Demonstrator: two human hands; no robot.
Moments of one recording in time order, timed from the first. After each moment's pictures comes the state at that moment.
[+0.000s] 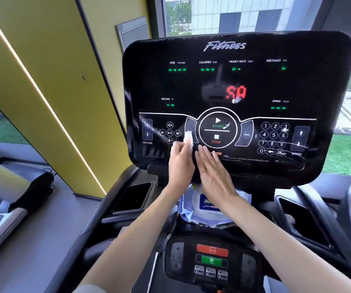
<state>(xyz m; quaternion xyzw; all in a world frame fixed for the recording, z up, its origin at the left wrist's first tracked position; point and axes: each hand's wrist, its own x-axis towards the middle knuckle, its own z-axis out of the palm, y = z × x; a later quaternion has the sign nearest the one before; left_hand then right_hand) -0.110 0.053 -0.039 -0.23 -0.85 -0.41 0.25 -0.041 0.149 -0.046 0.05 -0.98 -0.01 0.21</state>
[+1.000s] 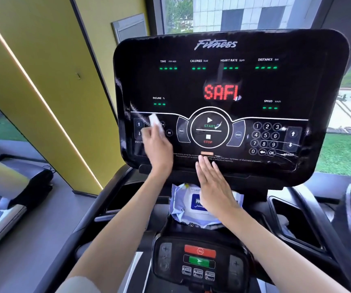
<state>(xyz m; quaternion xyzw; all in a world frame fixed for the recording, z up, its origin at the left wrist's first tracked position) -0.144 0.048 -0.009 -0.06 -0.85 -0.43 0.31 -0.026 0.169 -0.075 0.04 -0.99 0.00 0.16</state>
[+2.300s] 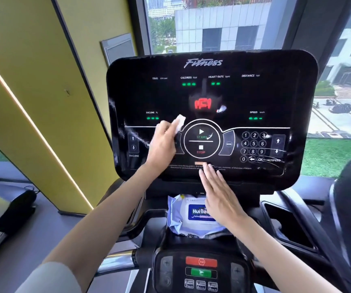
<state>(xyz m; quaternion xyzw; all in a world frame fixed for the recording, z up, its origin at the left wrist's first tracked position) -0.171 0.051 0.016 -0.36 -0.83 -0.33 0.28 -0.012 0.188 -0.071 0.03 -0.98 0.01 0.18</state>
